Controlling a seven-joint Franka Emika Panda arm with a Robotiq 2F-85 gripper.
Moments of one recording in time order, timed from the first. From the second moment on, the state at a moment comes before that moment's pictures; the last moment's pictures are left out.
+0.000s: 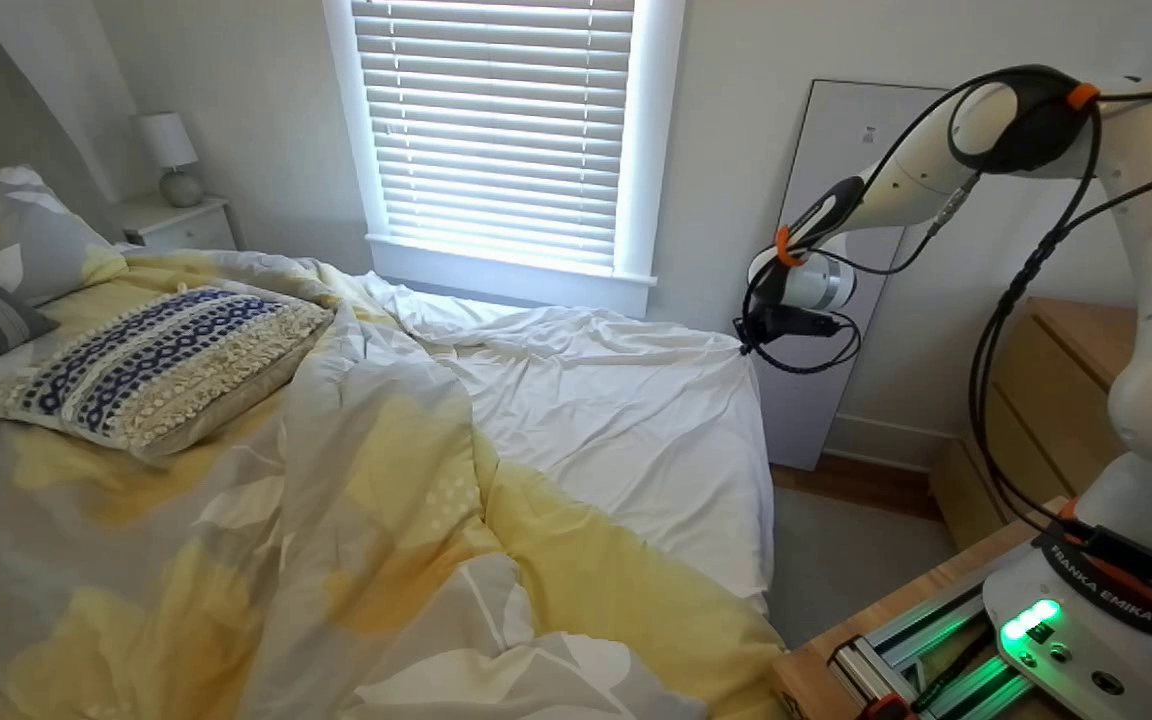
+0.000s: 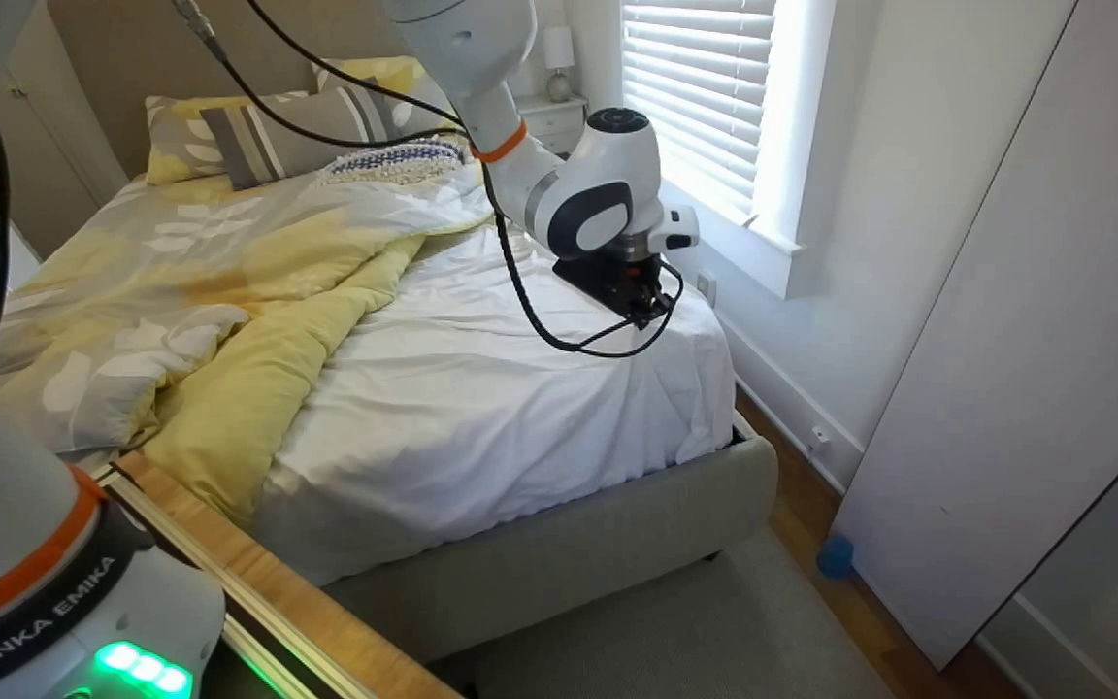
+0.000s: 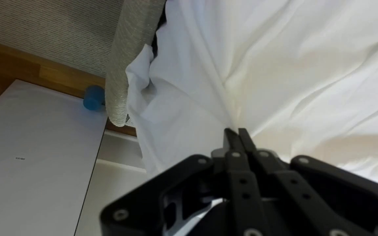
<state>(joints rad) -0.26 0.81 0.08 -1.86 0.19 2.93 -0.13</state>
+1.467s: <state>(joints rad) -0.09 0.29 0.22 -2.44 0.21 2.63 -0.27</state>
